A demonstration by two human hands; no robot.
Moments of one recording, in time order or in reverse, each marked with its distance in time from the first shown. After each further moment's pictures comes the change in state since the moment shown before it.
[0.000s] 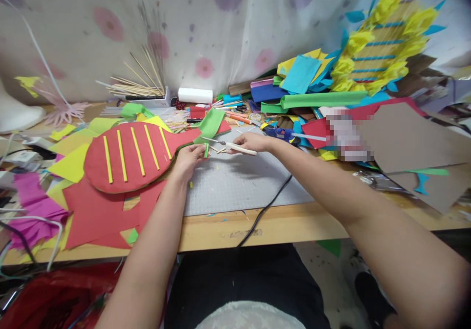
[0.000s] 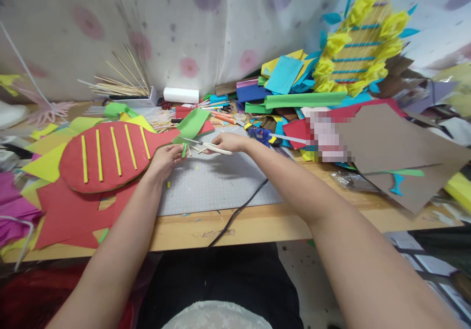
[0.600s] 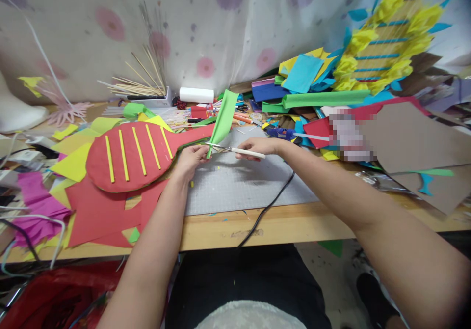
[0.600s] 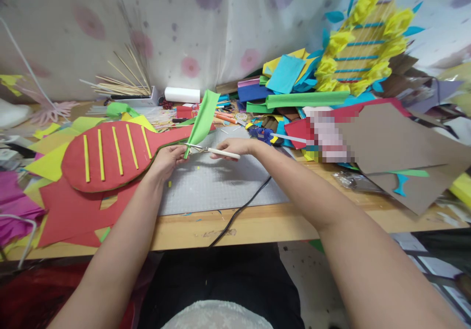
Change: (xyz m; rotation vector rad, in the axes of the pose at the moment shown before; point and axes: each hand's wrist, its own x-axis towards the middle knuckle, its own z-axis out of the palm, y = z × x) left_hand 0.000 -0.002 0.000 0.062 -0.049 -0.008; right_hand -0.010 0.016 0.004 0.244 -0.247 -0.030
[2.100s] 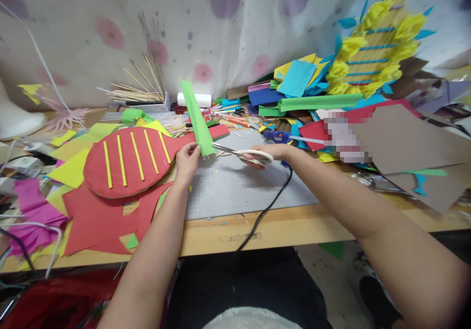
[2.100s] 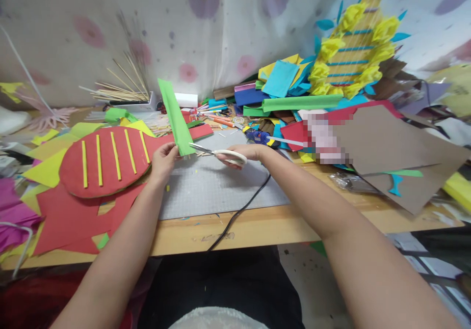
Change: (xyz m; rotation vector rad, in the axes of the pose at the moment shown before) left_hand 0.006 -0.004 0.002 0.076 0.230 0.271; right_hand -0.022 0.012 -0.001 0.101 -0.107 -0.103
